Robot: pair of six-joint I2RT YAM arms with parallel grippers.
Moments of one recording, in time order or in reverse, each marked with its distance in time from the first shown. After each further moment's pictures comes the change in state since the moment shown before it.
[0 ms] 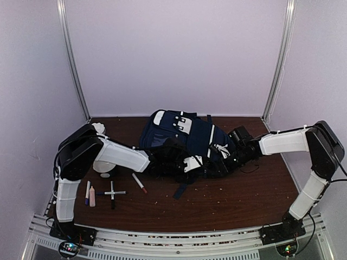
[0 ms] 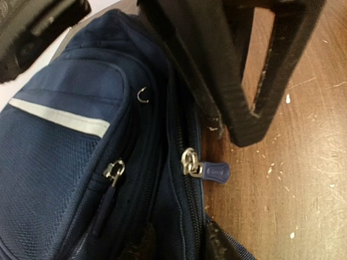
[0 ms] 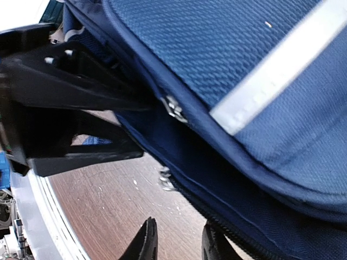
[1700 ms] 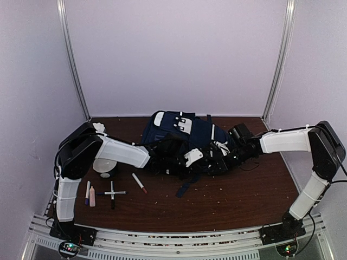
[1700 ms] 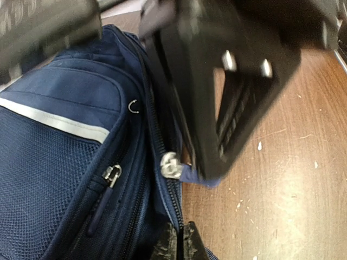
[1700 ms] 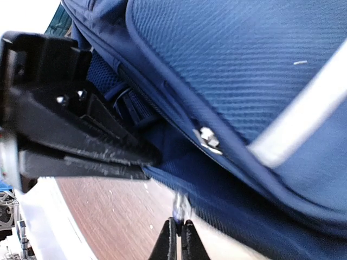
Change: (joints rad) left arm 0.023 0.012 0.055 -0.015 0.186 -0.187; right arm 0.002 -0.014 0.027 -0.014 -0.002 0.015
